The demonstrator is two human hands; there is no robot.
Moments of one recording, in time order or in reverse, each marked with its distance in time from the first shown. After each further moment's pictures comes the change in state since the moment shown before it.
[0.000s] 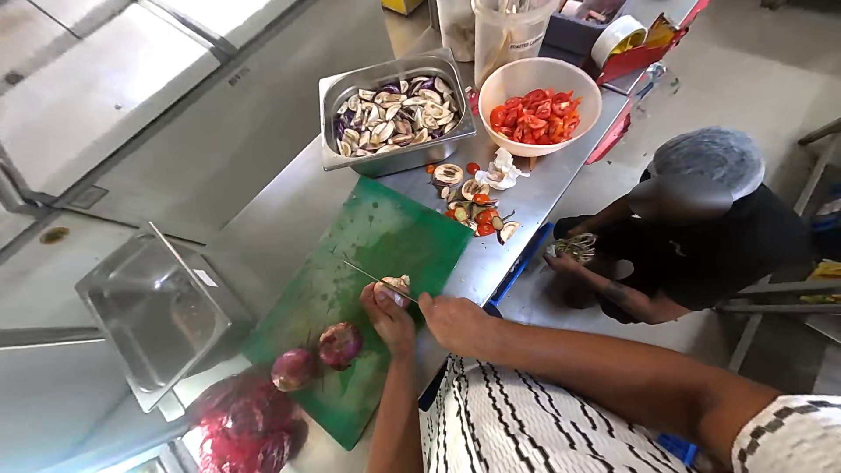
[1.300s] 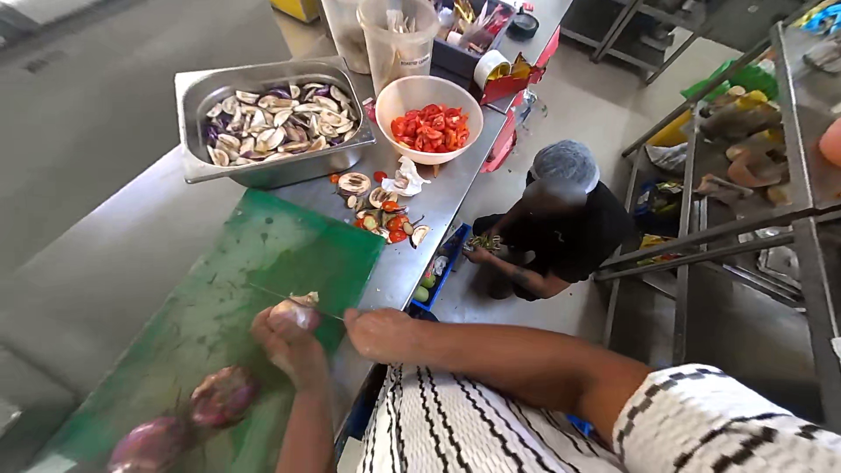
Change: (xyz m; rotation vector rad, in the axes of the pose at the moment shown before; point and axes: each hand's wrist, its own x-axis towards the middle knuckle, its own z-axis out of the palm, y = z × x) left_hand 0.001 0.008 -0.004 -0.093 -0.051 0.079; right_hand -0.009 0.016 0.008 0.144 0.007 0.032
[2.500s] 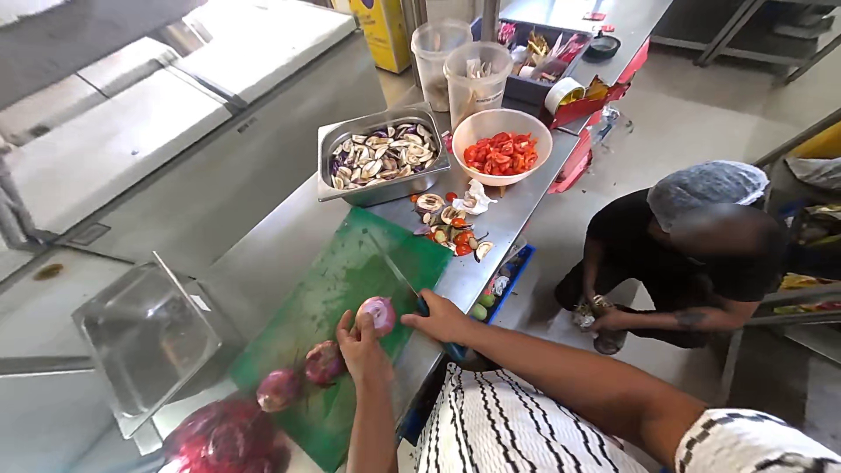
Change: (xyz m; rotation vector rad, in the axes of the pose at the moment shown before) left_hand -0.007 0.040 -0.028 -0.415 0.022 -0.388; right_hand 0.030 0.027 0.009 0.707 0.177 -0.047
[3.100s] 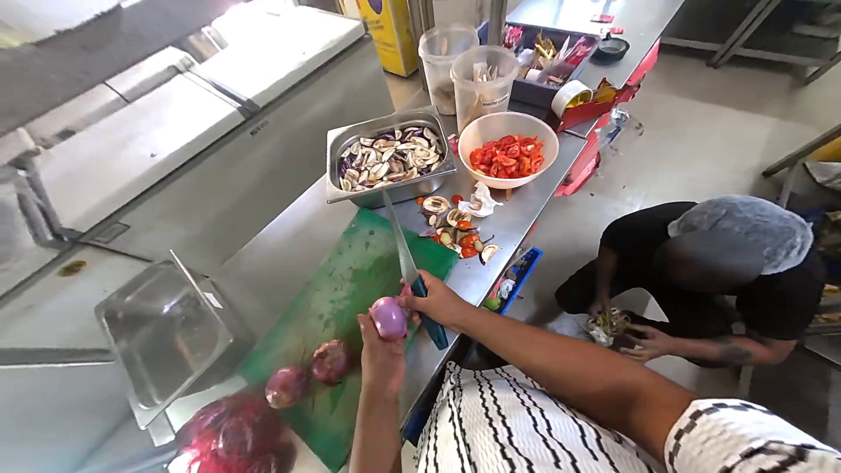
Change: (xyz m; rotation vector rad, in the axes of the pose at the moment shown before) left_hand -0.014 0.015 0.004 -0.183 -0.305 -0.237; right_hand 0.015 -0.018 -0.007 0.509 -0.047 -0.230
